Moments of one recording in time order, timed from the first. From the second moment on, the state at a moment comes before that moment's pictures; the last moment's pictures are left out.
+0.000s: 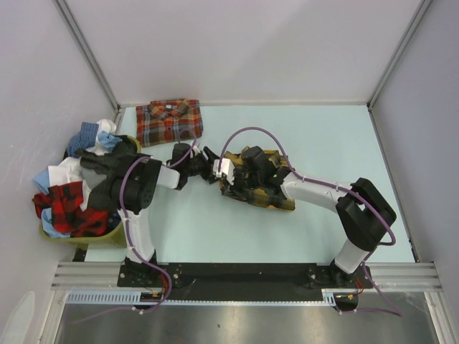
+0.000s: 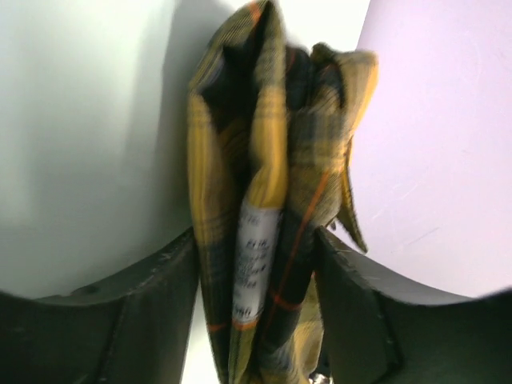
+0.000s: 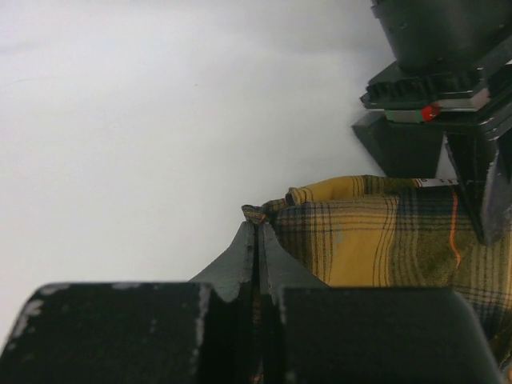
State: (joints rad) left arm -0.27 2.00 0.85 0.60 0.70 -1.21; right arm 0.81 1.68 1.08 -0.07 -0.51 -0.45
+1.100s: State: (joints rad) left arm -0.08 2.31 2.30 -0.61 0.37 -0.01; right arm 0.45 1.55 1.04 -0.22 -0.34 -0.32
